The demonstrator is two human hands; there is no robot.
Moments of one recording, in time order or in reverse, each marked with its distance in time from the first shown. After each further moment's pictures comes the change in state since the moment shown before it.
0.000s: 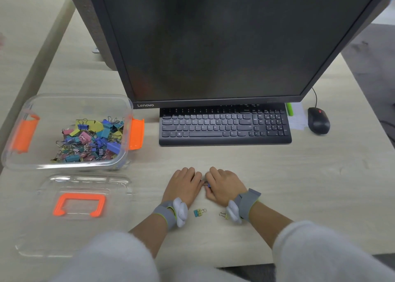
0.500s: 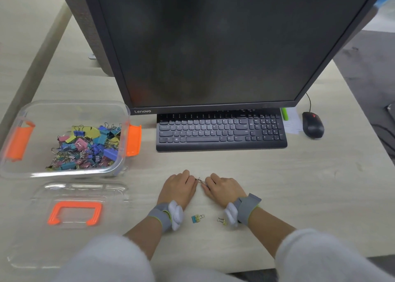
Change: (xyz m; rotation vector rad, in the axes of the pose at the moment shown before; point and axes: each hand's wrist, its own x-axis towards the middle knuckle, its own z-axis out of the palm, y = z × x) left_hand 0.007 -0.010 -0.006 -0.105 0.031 -0.021; right_hand 0.004 -0.001 -0.002 -0.006 0.086 0.143
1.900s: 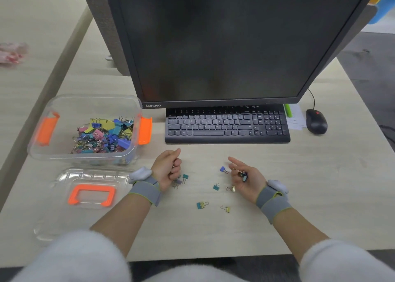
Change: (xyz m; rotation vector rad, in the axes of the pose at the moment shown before) left_hand 0.009 -0.035 -0.046 -1.762 -0.115 -1.168; right_hand -0.011 0.032 -0.043 2.172 -0.172 1.573
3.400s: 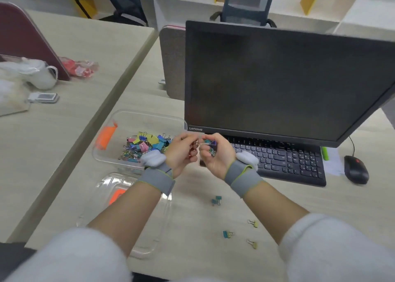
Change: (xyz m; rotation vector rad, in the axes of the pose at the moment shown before) left_hand -0.051 0.112 -0.011 -0.009 0.008 0.322; right_hand -0.020 0.020 0.228 -0.142 -0.306 0.032
